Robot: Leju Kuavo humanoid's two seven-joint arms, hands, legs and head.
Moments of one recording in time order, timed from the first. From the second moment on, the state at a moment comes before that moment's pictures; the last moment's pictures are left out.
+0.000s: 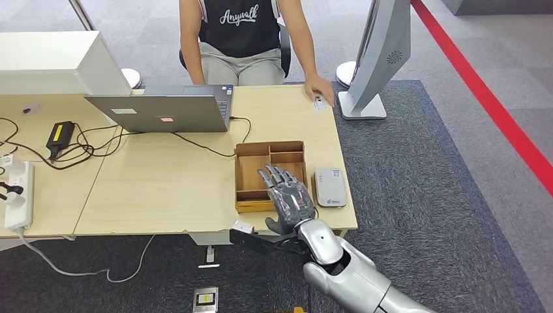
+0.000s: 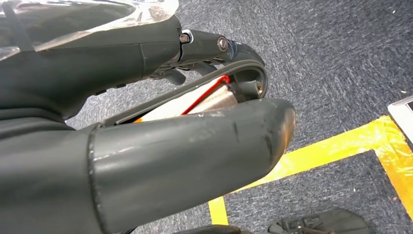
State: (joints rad) left arm -0.12 -0.01 -1.29 -0.26 0.59 0.64 0.10; right arm -0.44 -0.10 0.86 -1.20 1.05 -0.22 0.42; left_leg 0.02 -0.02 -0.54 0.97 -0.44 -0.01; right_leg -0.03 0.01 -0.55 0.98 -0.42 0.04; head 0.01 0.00
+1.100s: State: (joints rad) left arm -0.12 -0.02 -1.29 -0.26 0.60 0.65 0.09; right arm -0.49 -0.10 0.81 -1.01 1.02 -0.33 0.46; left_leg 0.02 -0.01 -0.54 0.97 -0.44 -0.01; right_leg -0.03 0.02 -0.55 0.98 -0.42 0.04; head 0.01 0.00
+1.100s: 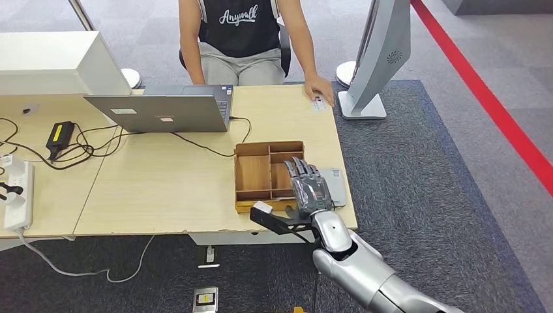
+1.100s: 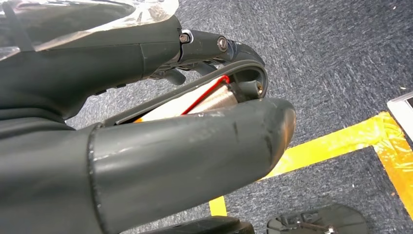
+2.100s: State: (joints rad) left arm -0.13 -0.02 -1.30 -0.26 0.56 0.65 0.09; right arm -0.42 -0.17 0.76 -1.12 1.04 -0.30 0.47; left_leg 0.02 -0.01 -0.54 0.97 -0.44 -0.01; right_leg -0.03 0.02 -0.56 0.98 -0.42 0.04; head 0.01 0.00
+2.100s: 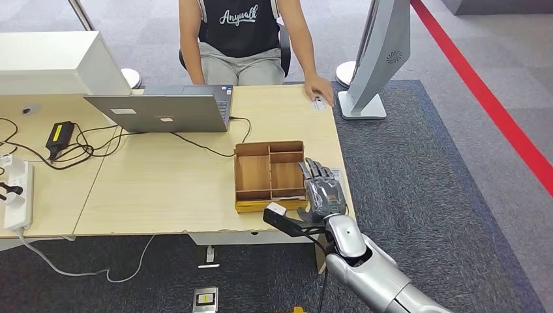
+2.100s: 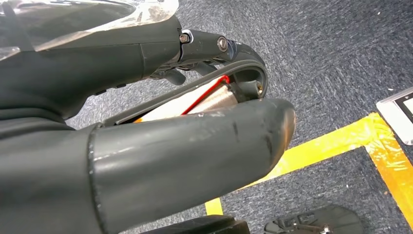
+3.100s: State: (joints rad) left arm -0.12 -0.02 -1.30 -0.26 0.58 0.66 0.08; right arm -0.47 -0.10 0.82 -1.08 0.97 -0.24 0.36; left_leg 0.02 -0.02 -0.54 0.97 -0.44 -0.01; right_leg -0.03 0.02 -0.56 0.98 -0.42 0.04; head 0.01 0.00
